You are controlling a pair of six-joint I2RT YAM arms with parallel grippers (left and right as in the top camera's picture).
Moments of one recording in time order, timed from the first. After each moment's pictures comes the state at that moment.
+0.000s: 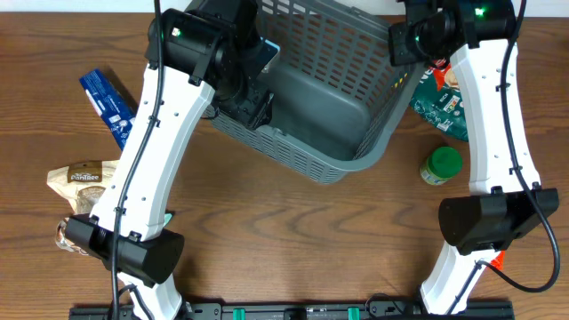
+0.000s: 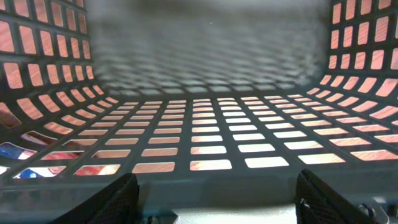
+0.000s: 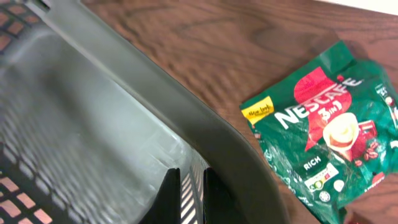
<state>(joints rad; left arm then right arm) -0.41 1.90 2.23 -1.64 0.09 0.15 0.11 2.01 2.24 -1.26 -0.05 -0.05</state>
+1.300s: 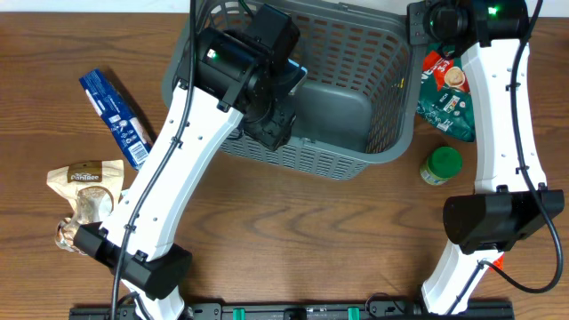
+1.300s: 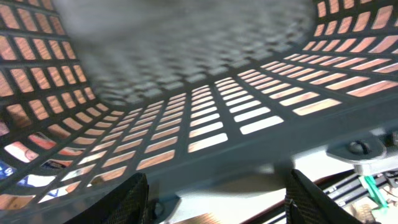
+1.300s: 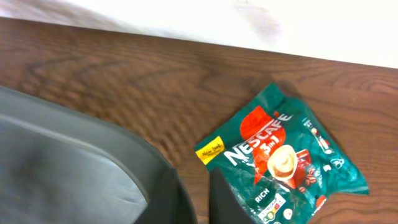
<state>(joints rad) -0.56 1.87 2.23 -1.70 0.02 0.05 0.07 2.01 2.24 -1.11 0.06 -0.05</state>
